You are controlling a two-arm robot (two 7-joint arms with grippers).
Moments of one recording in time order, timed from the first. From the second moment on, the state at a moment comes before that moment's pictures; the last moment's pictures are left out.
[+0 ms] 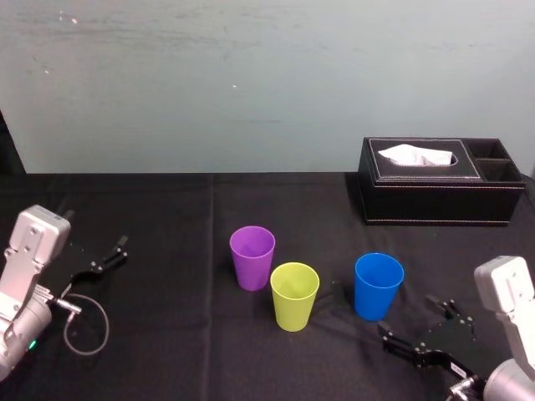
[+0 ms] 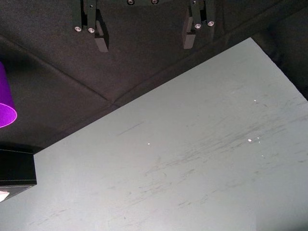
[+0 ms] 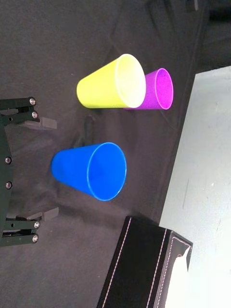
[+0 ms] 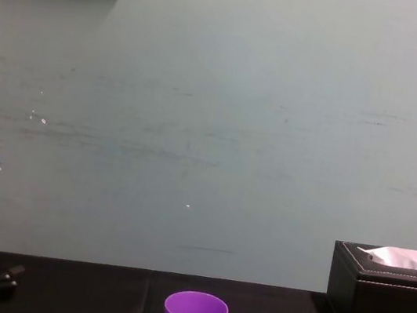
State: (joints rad) left arm -0.20 0.60 0.45 -1.41 -0.25 -0.12 0.03; right arm -0.13 0.63 -0.29 -1.79 0.41 0.19 0.11
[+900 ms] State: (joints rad) left arm -0.20 0.60 0.45 -1.41 -0.25 -0.12 0.03; right arm -0.02 0.48 -0.31 -1.68 0.33 0.20 0.12
